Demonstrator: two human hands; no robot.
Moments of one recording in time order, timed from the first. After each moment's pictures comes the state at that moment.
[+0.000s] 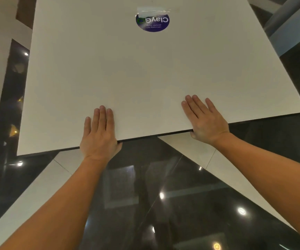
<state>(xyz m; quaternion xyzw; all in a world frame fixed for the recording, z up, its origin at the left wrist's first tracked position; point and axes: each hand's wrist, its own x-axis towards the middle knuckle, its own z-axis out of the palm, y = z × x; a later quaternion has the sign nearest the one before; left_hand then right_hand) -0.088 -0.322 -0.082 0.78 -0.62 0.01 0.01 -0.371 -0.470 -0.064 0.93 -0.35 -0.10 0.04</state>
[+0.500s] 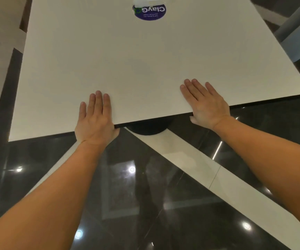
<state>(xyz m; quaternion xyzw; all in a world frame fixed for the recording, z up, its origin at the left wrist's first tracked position) -0.061 -0.441 -0.089 0.80 -0.60 0.04 0.02 -0.337 -0.602 -0.075 0.93 -0.35 -0.10 0.08</state>
